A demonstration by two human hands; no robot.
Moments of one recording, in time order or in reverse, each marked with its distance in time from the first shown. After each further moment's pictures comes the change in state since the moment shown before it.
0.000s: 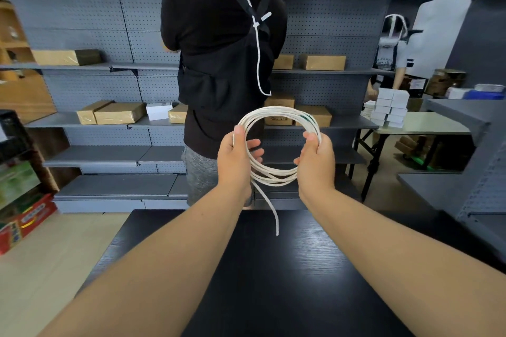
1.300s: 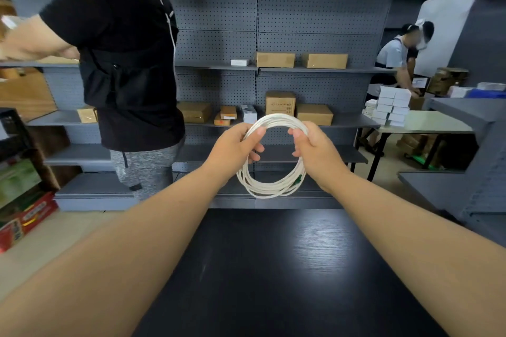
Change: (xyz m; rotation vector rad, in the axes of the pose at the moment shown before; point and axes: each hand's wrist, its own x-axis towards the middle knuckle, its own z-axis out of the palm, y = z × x) left_hand 0.021 0.025 -0.019 0.577 -0.434 0.191; right_hand 0.019 -0.015 -0.016 -0.354 -0.453 -0.230
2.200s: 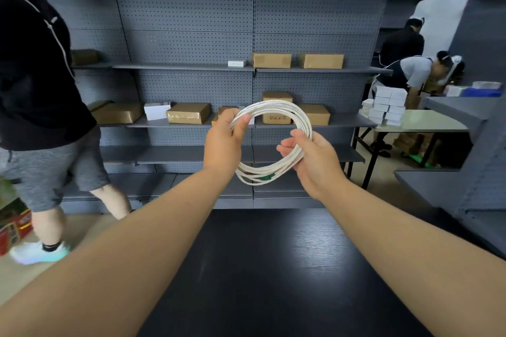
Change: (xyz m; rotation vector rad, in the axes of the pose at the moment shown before) left_hand 0.001 0.005 0.003 0.210 0.367 0.164; right_hand -0.007 0.003 0.009 0.783 0.104 0.333
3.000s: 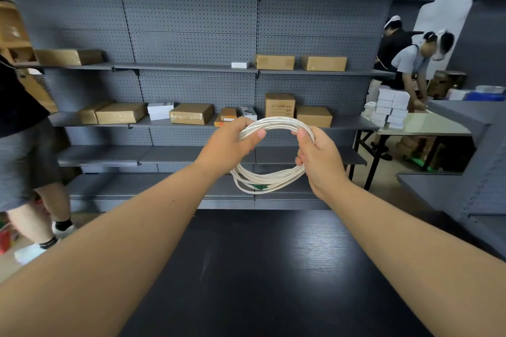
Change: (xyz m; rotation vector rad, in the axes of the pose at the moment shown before) left_hand 0.001 0.003 -0.023 0.074 -0.389 0.016; right_hand -0.006 -0.001 -0.002 -0.448 0.006 -0.300
